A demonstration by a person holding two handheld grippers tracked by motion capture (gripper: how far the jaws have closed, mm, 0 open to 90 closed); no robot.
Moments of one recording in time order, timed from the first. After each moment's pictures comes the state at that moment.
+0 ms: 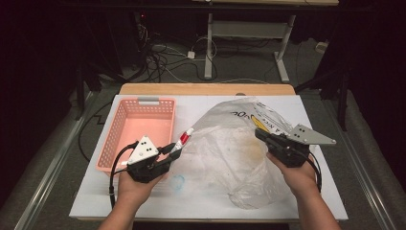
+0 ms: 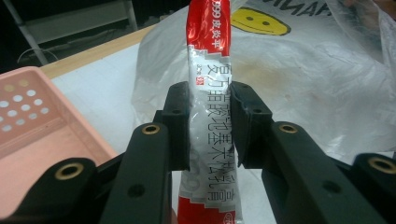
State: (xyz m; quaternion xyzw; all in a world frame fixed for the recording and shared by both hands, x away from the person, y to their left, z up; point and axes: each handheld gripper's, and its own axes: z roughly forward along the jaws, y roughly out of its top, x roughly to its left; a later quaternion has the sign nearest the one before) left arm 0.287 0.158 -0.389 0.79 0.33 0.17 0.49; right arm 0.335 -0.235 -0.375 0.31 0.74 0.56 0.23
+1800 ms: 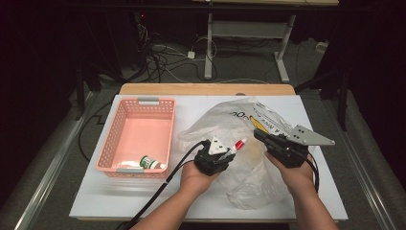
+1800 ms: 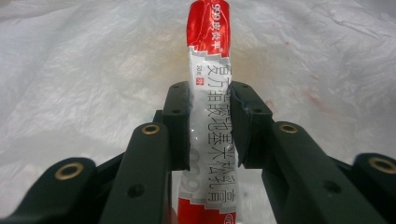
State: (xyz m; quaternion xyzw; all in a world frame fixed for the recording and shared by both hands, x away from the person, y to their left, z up) left arm 0.350 0.005 -0.452 0.84 0.30 0.11 0.44; right arm 0.336 -0.235 -0.379 0.30 0.74 0.57 0.22
